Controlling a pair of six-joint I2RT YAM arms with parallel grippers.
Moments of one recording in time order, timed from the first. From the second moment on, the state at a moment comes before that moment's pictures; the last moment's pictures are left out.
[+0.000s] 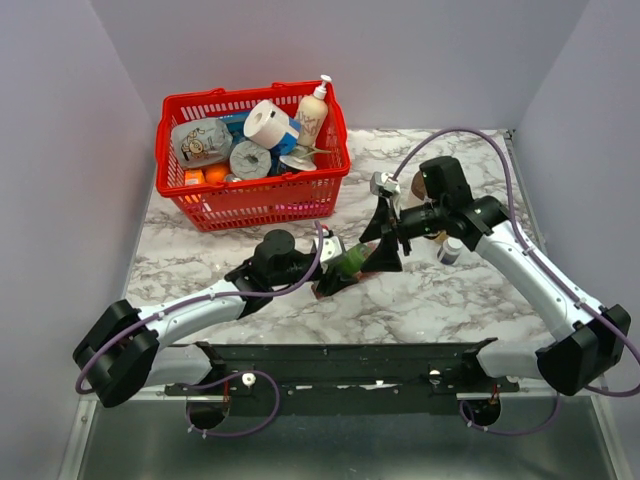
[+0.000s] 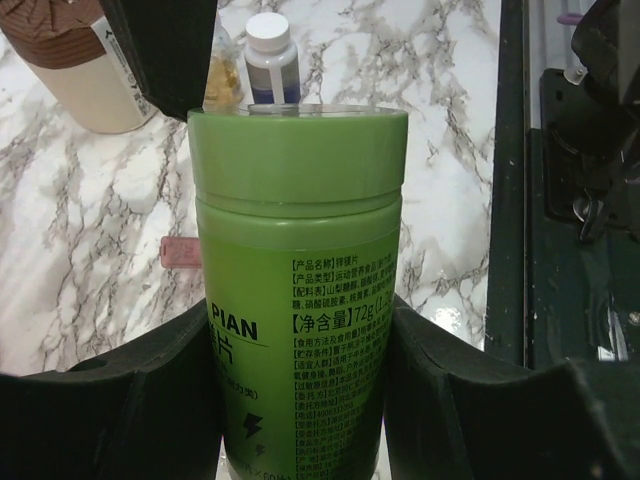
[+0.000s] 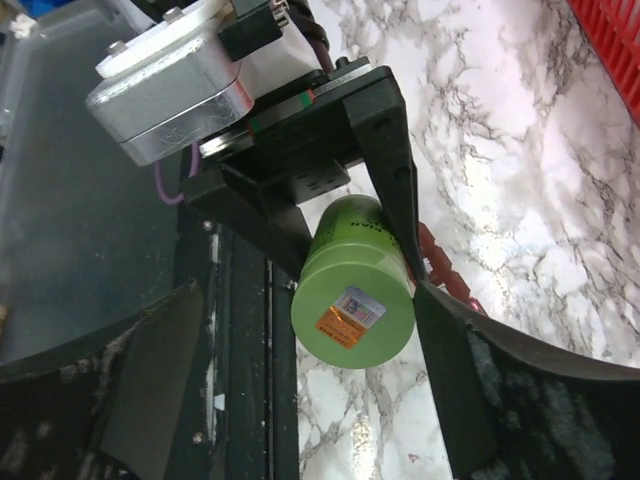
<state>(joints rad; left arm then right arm) -0.81 1.21 0.58 0.44 0.51 0.11 0.49 1.29 1.24 -0.70 -1.04 -0.37</state>
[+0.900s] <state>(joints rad) -0.81 1.13 0.59 0.36 0.58 0.10 0.55 1.35 1.32 -0.88 -0.96 -0.68</state>
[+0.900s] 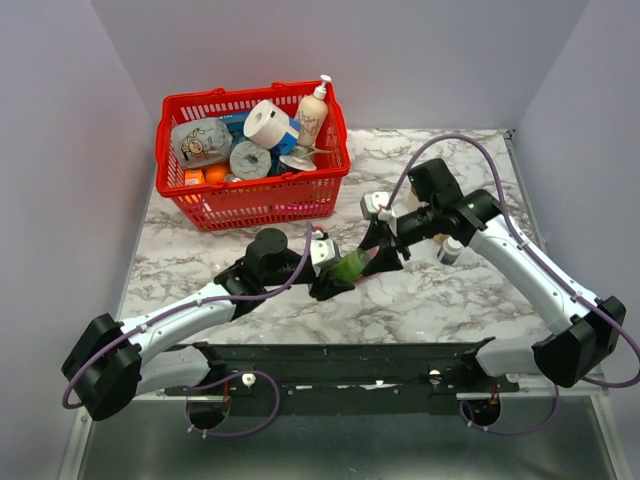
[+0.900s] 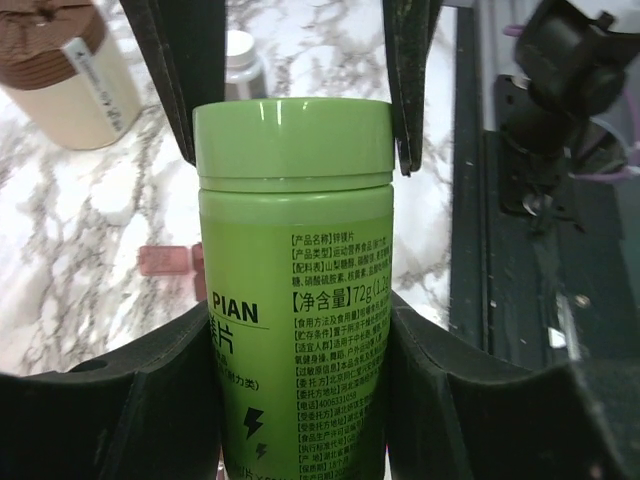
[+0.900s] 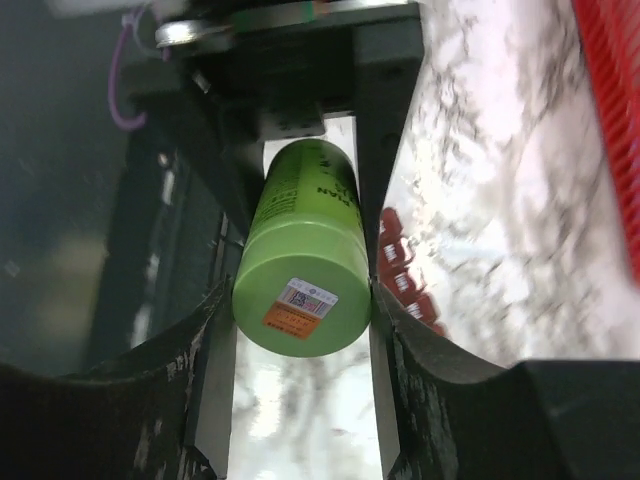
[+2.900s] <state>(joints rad) -0.86 0.96 0.60 0.12 0.37 0.17 0.59 1.59 1.59 -1.18 -1.06 -1.08</state>
